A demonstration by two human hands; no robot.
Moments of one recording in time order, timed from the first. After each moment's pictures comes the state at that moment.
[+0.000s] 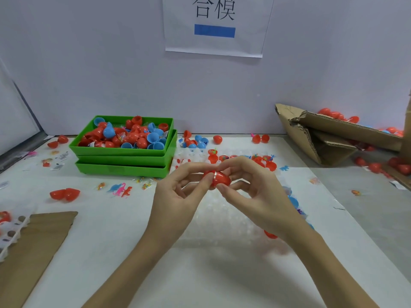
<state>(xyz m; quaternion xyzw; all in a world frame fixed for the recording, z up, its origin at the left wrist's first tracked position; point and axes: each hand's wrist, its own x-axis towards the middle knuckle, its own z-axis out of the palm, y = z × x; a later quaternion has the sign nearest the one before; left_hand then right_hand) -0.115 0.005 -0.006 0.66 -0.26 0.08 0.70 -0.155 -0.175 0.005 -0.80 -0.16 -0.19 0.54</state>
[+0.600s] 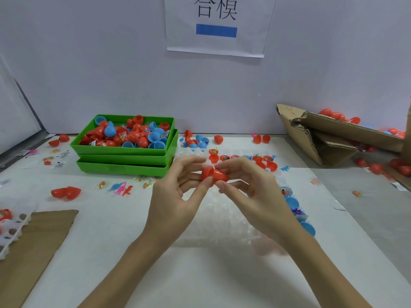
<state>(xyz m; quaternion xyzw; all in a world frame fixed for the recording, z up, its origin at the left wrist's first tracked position) -0.111 0.010 -0.012 0.69 -0.30 0.15 0.64 -0.152 -0.167 0.000 -0.80 -0.14 -0.22 0.55</state>
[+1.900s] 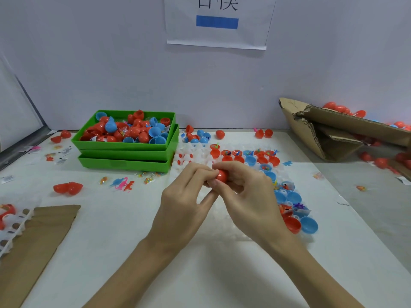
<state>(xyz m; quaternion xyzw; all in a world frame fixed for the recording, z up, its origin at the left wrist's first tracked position) -0.116 0.004 -0.029 0.76 -0.37 0.39 0.38 -0.159 -0.141 -0.006 -0.83 -0.05 -0.27 0.49</state>
